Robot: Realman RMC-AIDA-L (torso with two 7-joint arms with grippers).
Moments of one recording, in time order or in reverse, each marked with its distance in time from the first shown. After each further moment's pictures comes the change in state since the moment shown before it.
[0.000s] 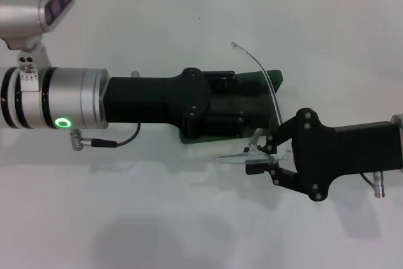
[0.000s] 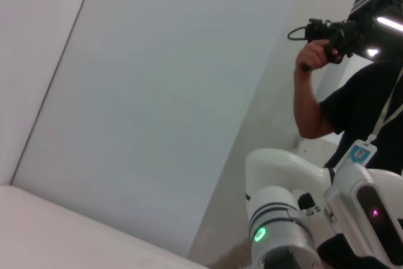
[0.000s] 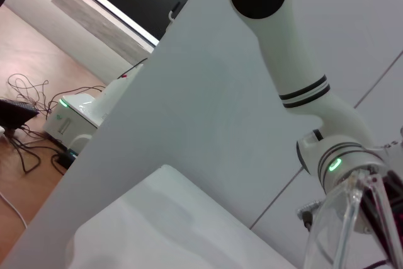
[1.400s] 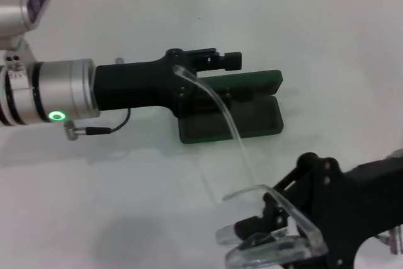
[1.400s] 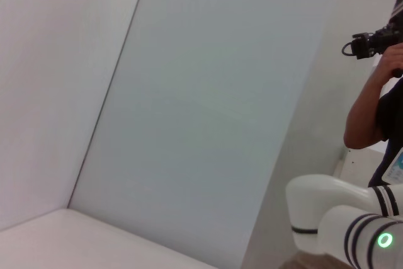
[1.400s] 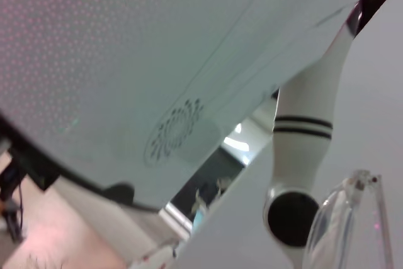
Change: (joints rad) left arm 0.021 -0.008 -0.098 -0.002 0.025 -0.041 0.080; right arm 0.053 0.002 -0.184 0.117 0.267 -0.313 -0.111
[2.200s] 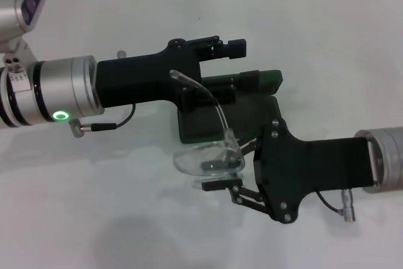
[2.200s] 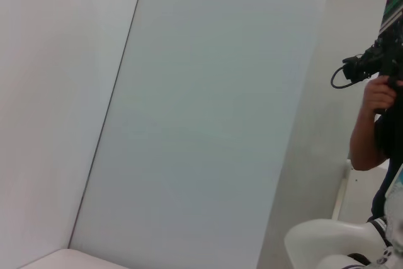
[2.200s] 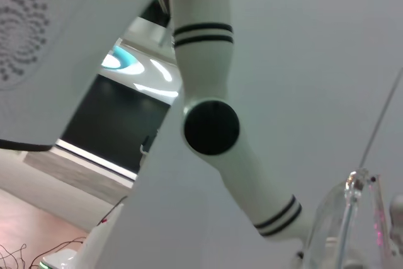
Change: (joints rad) left arm 0.009 -0.021 -0.005 0.000 -0.048 0.003 0.066; right arm 0.037 -0.002 -0.141 0.130 0.173 0.260 0.153
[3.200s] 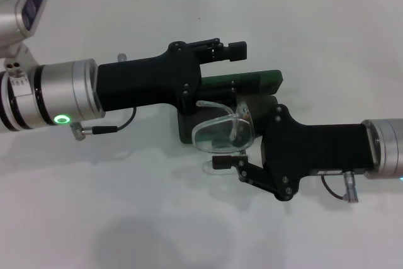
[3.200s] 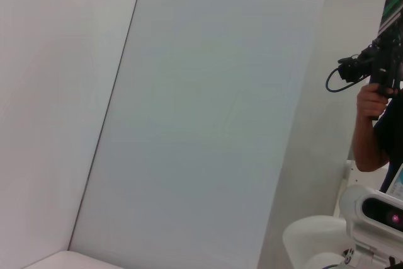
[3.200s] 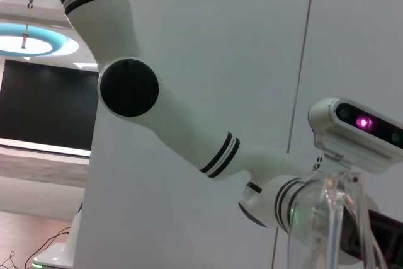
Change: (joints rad) left arm 0.009 -0.006 0.001 -0.001 -0.001 0.001 0.017; right arm -0.004 -0.018 0.034 0.015 -0.024 0.095 0.260
